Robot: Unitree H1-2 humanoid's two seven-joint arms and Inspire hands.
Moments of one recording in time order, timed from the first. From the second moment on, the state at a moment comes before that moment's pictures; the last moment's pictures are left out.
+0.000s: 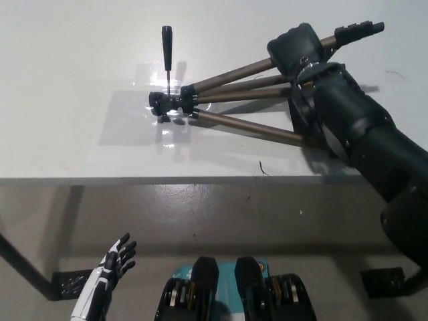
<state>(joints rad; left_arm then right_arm) 0.07 0.16 -0.01 0.10 -0.04 -0.17 -0.13 -1.28 -0.15 0.85 1.24 -0.89 0.12 -0.06</state>
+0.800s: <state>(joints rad) 0.10 0.16 -0.05 0.10 -0.04 -0.17 -0.14 -1.22 -0.07 0.11 1.08 -0.64 -0.05 -0.33</state>
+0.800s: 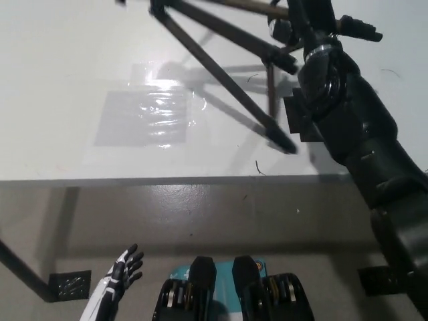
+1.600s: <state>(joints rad) 0.17 0.15 -0.06 0.10 -0.04 -0.18 -0.15 -1.10 0.07 -0.18 1.13 -0.37 -0.22 -0.63</state>
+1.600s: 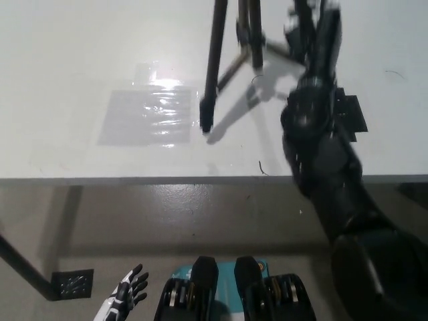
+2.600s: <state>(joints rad) 0.19 0.15 -0.06 0.11 -0.04 -0.20 -0.15 -0.96 0.04 -0.10 1.14 -0.23 -0.44 -0.45</state>
